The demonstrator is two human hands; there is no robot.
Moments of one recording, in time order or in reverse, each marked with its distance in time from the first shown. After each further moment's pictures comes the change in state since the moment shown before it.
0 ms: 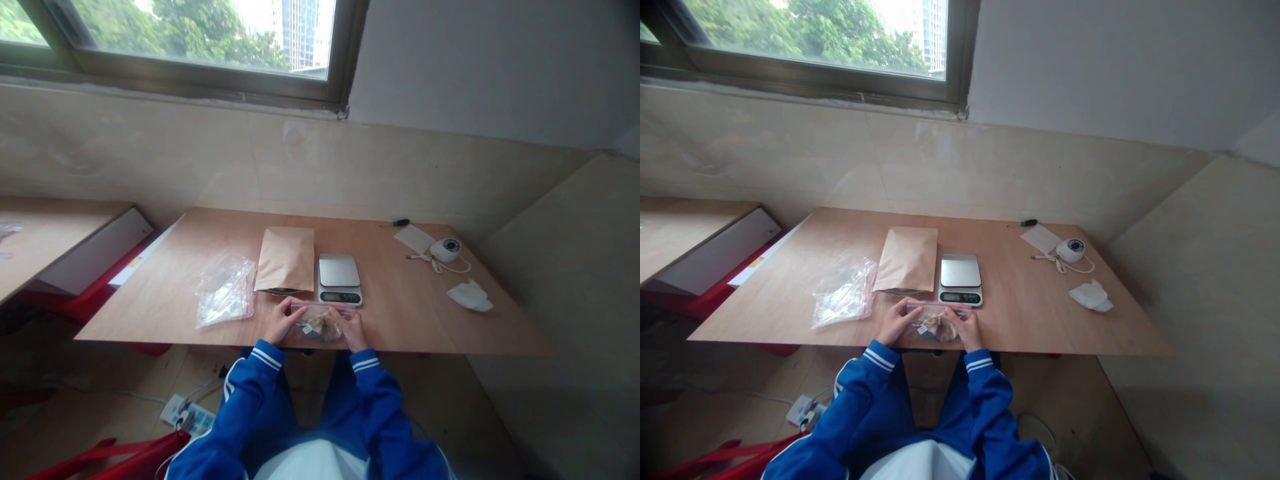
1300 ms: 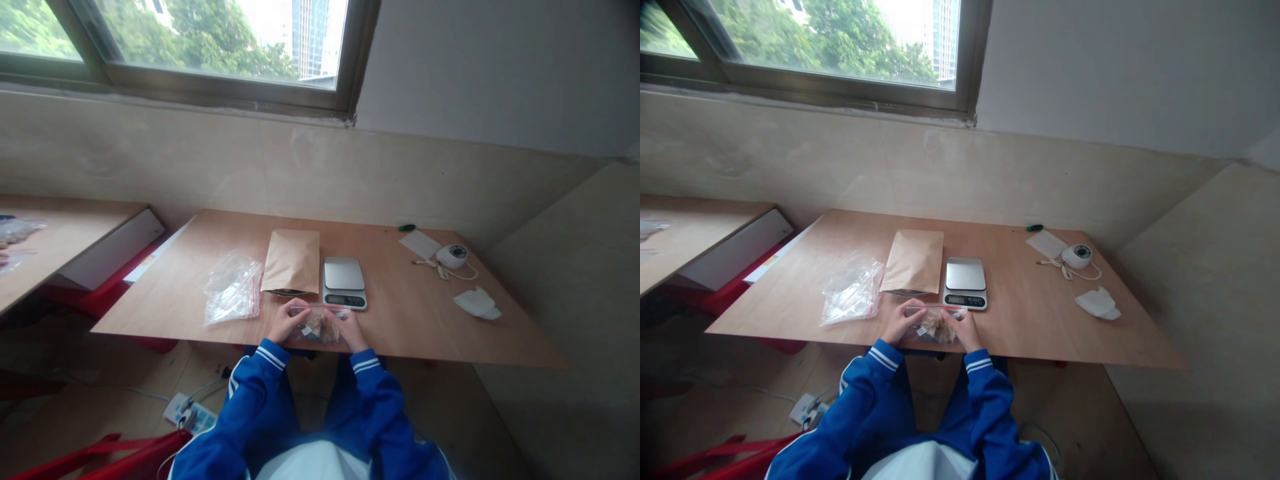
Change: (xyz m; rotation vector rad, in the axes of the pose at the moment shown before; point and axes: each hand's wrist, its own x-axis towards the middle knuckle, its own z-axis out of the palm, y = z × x) left_hand -0.002 0.004 0.000 -0.094 -0.021 -0.077; right_hand 0.007 0.002 0.011 -0.084 -0.116 0.068
